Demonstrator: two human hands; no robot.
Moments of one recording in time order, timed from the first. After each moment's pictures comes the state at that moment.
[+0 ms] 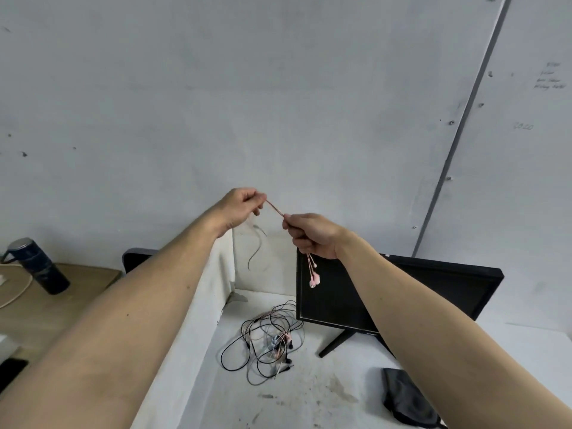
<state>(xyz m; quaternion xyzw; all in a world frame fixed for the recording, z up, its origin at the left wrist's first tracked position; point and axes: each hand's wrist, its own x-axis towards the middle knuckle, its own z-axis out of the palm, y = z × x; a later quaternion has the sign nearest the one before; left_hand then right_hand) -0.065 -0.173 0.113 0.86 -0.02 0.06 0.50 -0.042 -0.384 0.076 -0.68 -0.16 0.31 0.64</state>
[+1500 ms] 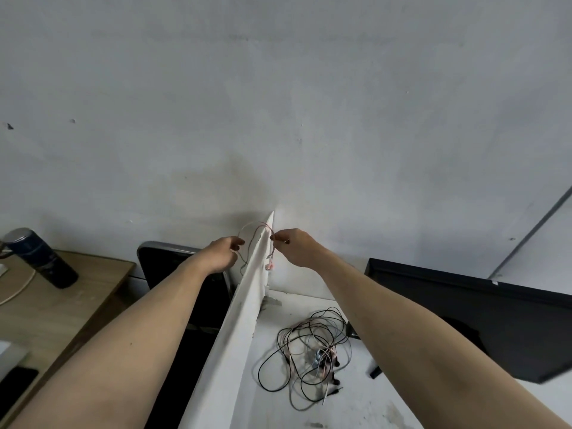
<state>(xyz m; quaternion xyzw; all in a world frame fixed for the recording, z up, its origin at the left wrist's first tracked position) -0.006 0.027 -0.047 0.94 0.12 -0.11 0.30 0.040 -0.198 -0.028 -0.88 -0.20 0.18 0.38</state>
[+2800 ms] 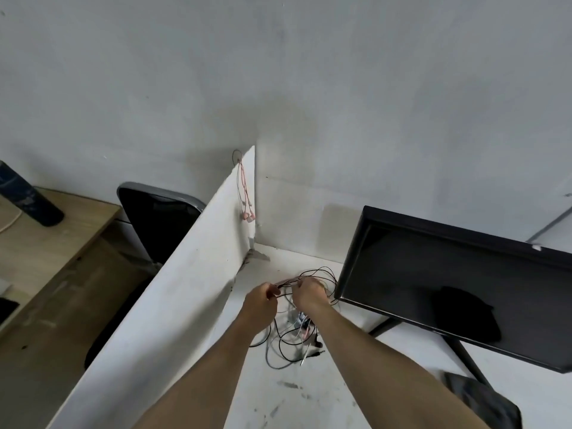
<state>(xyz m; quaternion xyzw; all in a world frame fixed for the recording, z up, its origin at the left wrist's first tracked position) -0.093 -0.145 -0.255 0.87 0.24 -0.10 0.42 -0.027 -0.264 -0.251 -0.91 0.04 0.28 0.31</state>
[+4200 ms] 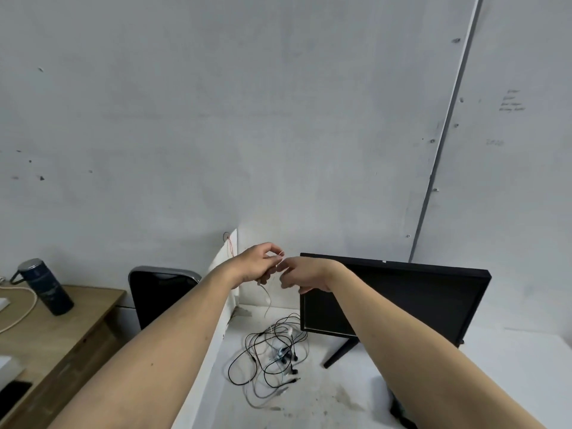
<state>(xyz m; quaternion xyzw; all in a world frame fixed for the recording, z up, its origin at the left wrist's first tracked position) -0.128 -0.200 0.066 0.86 0.00 -0.10 0.49 -0.104 -0.367 0.062 -0.85 -0.16 0.32 0.38</state>
